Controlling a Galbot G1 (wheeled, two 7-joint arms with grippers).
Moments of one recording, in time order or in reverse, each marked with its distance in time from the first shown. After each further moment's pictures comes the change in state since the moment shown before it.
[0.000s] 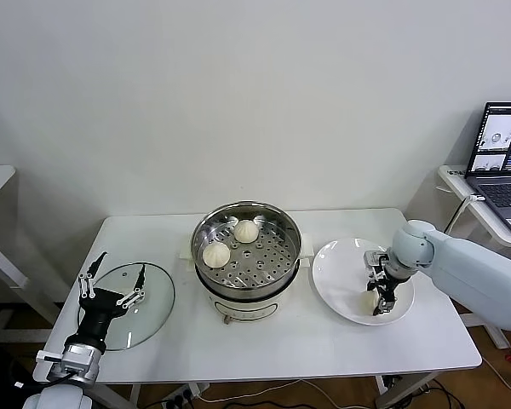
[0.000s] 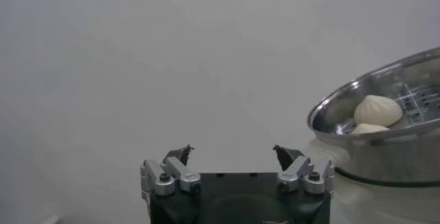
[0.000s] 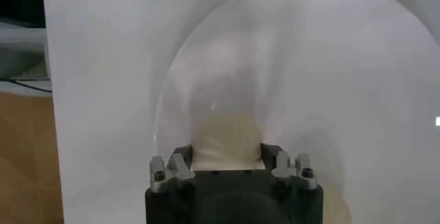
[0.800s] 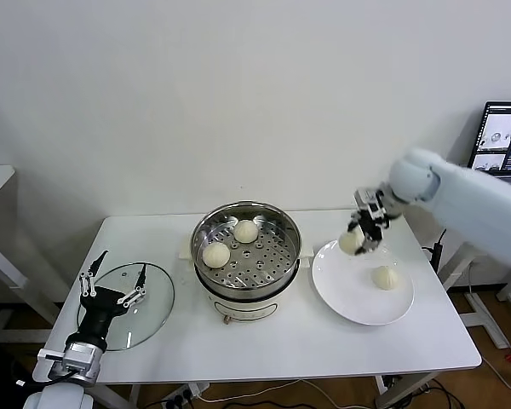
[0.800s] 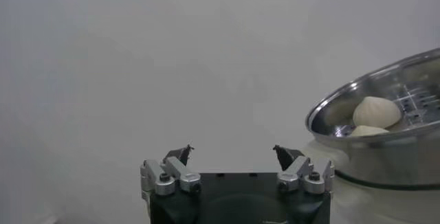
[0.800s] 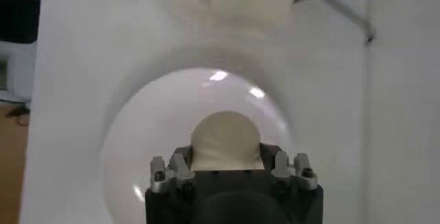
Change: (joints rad) left arm -0.005 0.005 0.001 -0.006 0.000 0.007 -0.002; right arm 0.564 0.122 -0.240 0.067 0.139 0.208 -0.054
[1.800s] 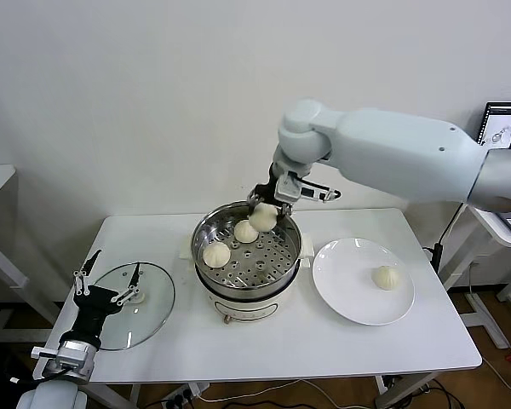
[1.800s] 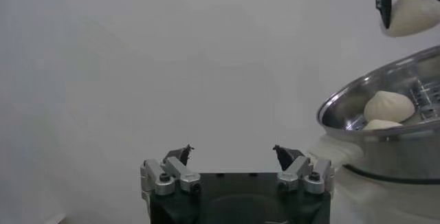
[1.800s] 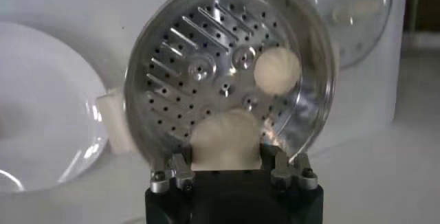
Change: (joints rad) left arm -0.017 0.008 -0.025 0.037 -0.014 -0.008 0.010; right arm 0.131 0.339 -0.202 0.060 -0.232 0.718 0.203
